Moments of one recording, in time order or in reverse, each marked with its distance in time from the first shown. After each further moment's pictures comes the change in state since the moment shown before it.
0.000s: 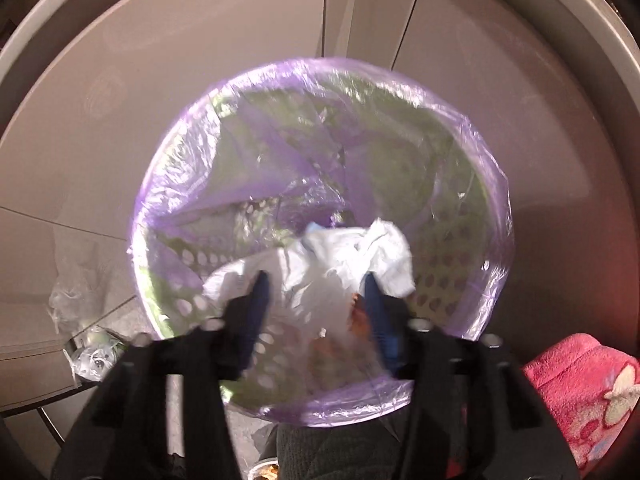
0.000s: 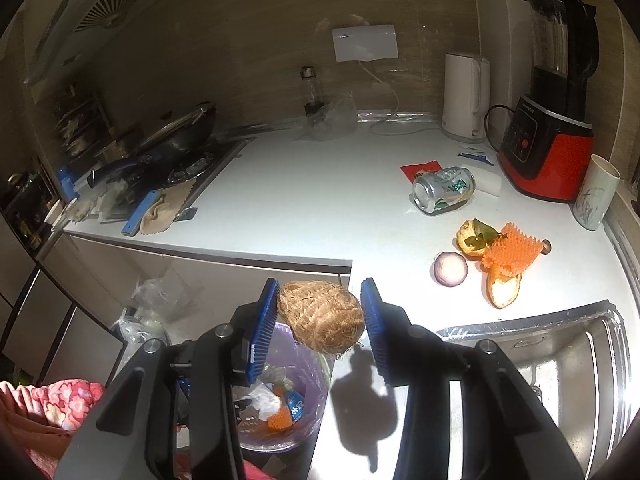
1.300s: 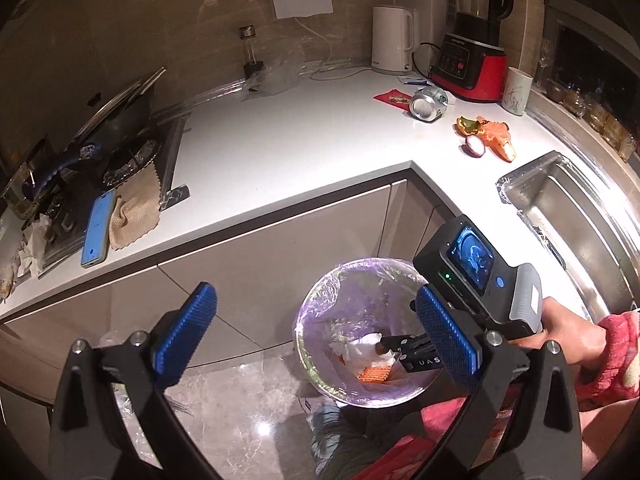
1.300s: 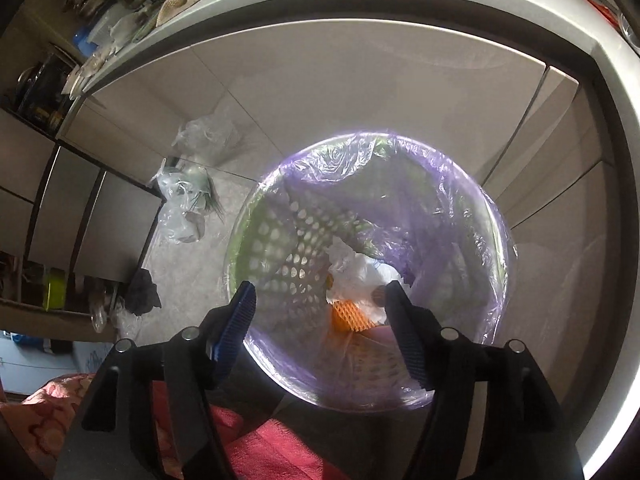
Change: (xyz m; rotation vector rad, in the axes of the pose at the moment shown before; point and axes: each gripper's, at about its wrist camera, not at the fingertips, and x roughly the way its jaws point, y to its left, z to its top) left arm -0.267 0.044 -0.024 -0.111 -0.476 0.157; right arm 0.209 0.115 -0.136 -0.119 0.581 0.217
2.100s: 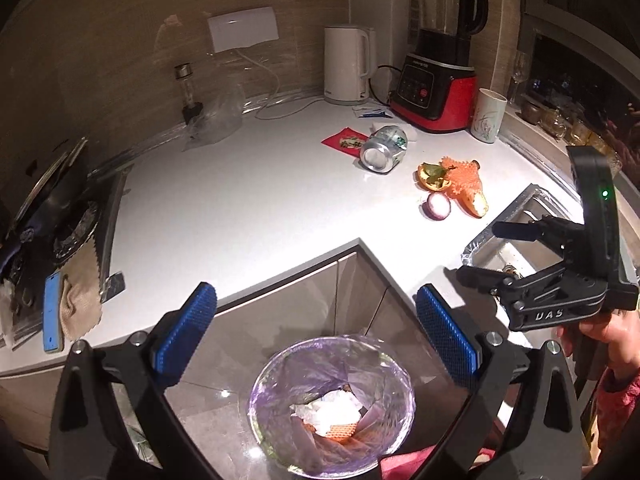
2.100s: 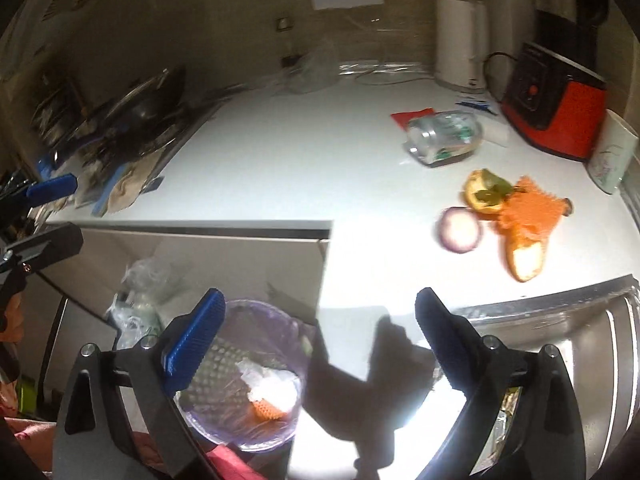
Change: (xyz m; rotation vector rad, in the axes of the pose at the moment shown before) left arm 0.050 -0.071 0.117 0.079 -0.051 -0.128; right arm -0.209 -0.135 0.000 0.233 -0.479 -0.252
